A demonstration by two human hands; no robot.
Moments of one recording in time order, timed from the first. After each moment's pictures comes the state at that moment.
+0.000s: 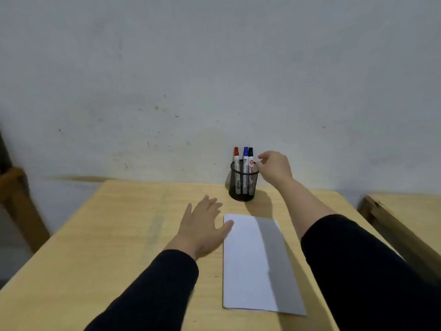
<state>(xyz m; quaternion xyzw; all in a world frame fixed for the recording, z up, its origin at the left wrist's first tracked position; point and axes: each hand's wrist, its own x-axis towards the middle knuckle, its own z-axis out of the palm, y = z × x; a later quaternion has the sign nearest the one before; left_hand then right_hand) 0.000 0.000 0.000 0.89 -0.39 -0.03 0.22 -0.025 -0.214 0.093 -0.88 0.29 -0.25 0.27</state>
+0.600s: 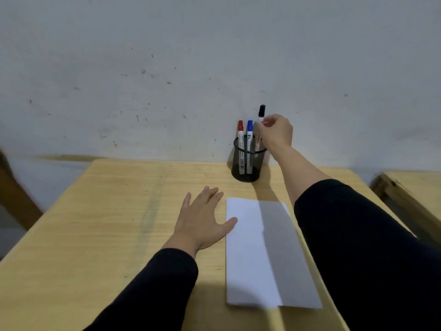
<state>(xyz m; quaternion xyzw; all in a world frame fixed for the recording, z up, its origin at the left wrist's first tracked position) 0.011 -0.004 -0.029 0.91 -0.38 -0.05 0.17 0.030 -0.229 0.086 -0.79 0.32 -0.36 0.39</state>
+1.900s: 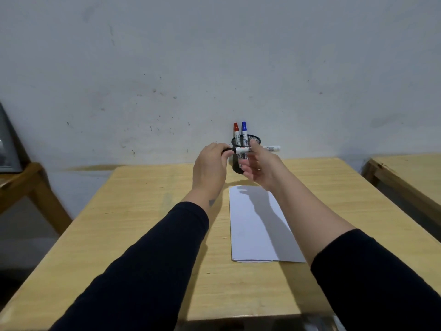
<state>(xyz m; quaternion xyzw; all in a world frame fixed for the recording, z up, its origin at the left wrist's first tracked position) -0.005 -0.023 0.053 0.79 -0.37 0.20 0.46 -0.080 -0.129 0.083 -0.53 0.32 -0.18 0.76</state>
